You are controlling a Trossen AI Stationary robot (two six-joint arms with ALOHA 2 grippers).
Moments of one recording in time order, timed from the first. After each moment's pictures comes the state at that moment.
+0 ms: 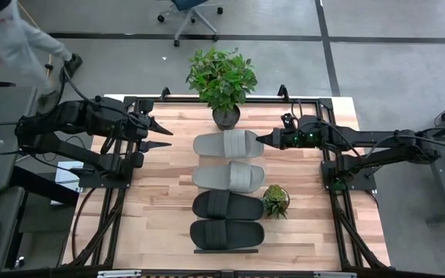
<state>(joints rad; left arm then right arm) 0.07 0.98 1.40 -0.93 -0.06 0.21 -0.15 0.98 0.72 -0.05 0.01 1.21</state>
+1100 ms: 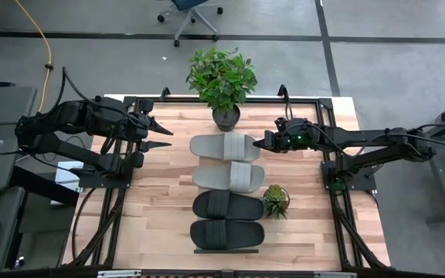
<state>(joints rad) 0.07 0.98 1.40 -0.93 -0.06 0.21 -0.15 1.08 0.72 -0.11 -0.01 1.28</state>
